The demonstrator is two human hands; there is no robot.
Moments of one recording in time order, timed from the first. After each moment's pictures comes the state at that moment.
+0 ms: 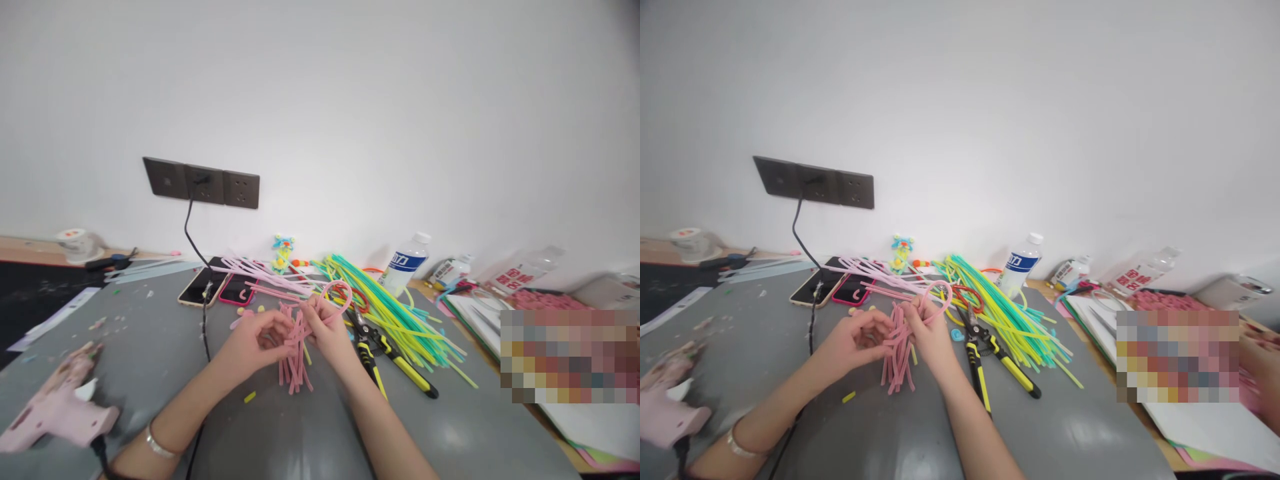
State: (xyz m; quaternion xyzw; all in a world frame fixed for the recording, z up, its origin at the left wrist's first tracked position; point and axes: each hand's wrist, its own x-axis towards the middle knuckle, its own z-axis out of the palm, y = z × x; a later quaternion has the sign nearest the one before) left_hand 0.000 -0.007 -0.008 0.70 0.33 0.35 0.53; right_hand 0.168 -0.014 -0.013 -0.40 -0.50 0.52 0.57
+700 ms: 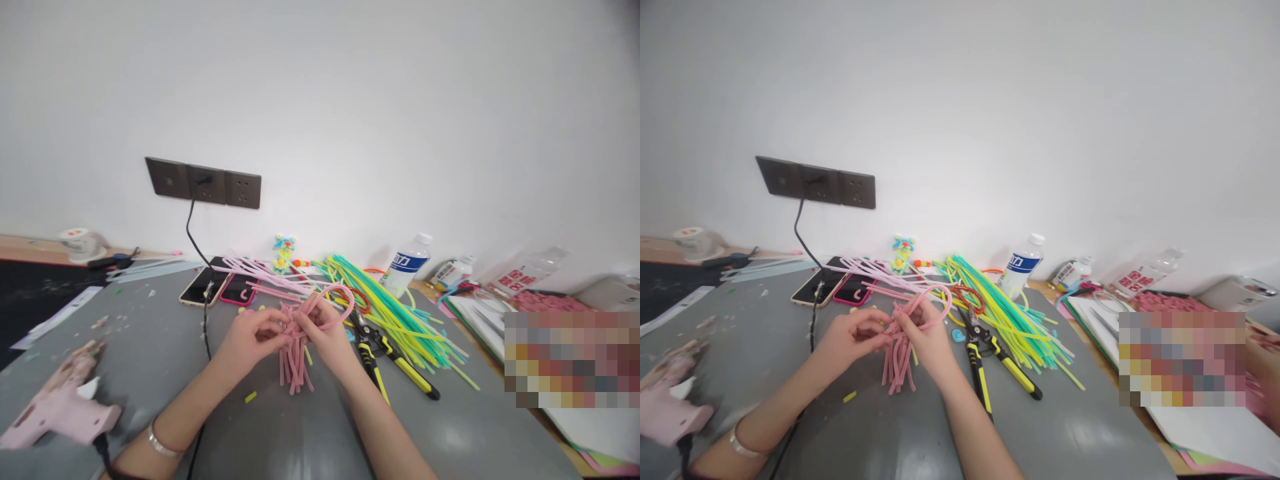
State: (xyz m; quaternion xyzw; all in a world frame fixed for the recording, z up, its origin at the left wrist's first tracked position) left_hand -0.003 -0.003 -0.020 0.70 0.36 0.38 0.49; right_hand 0.167 -0.017 -0.012 -0.40 -0.55 0.48 0.56
